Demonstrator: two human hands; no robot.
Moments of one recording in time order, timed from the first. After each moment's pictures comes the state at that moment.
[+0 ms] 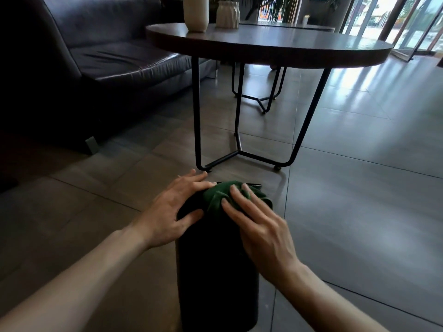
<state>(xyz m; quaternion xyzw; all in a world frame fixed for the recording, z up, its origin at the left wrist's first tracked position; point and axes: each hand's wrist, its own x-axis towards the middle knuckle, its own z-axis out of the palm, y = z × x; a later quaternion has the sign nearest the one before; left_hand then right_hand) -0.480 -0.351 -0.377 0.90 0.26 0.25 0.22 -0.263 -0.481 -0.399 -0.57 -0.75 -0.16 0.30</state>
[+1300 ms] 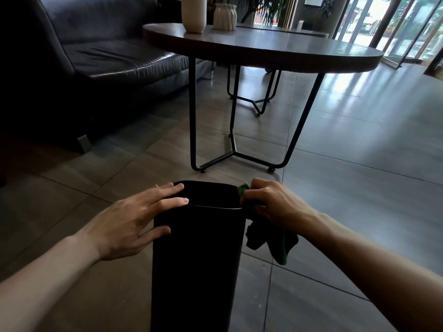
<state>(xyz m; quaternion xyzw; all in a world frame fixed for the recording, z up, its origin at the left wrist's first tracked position) -0.539 -0.350 -0.372 0.96 0.21 0.17 0.08 -0.199 -0.437 -0.348 -0.60 -0.79 0.04 0.10</state>
